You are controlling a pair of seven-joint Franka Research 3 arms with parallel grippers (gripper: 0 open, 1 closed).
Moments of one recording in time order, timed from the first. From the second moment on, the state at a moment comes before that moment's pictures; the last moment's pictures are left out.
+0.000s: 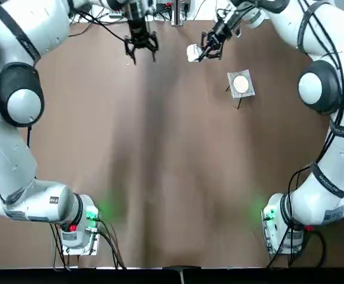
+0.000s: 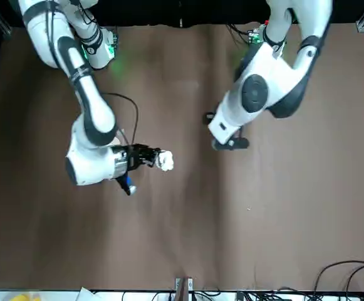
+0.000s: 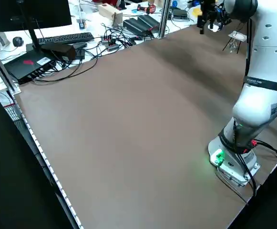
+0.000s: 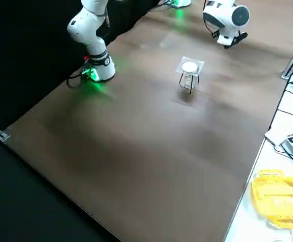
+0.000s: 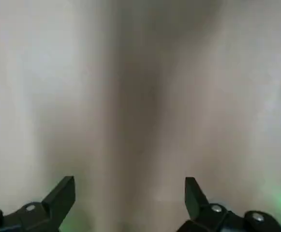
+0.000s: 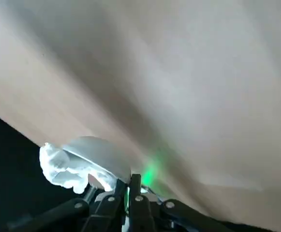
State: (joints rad) left arm -0.04 0.40 -0.59 -1.51 0.00 1.67 -0.64; right arm 0.17 0.62 0.19 -1.48 0.80 1.80 0.50
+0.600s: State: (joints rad) left arm 0.24 0.35 -0.60 -1.51 0.14 1.62 -0.38; right arm -0.09 0.62 0.18 -1.49 0.62 1.47 0.17
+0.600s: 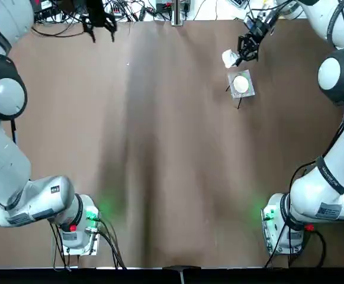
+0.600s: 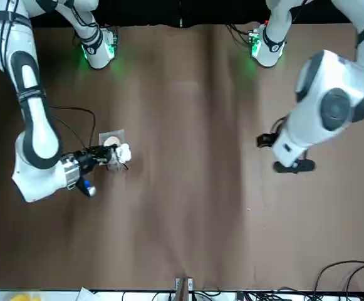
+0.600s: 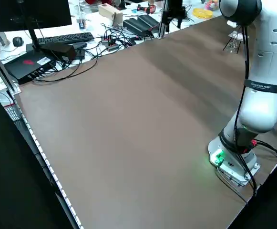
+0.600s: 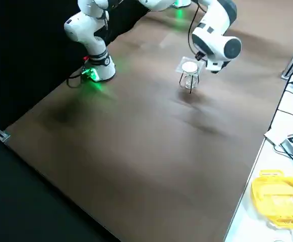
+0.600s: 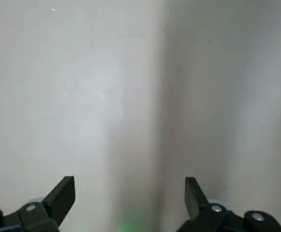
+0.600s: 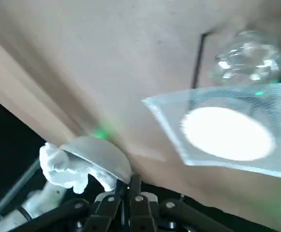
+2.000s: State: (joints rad) left arm 0.07 0.12 -0.26 -1.49 0.08 1.57 -0.25; right arm -0.16 0.65 0.19 -1.61 0.46 1.46 -0.11
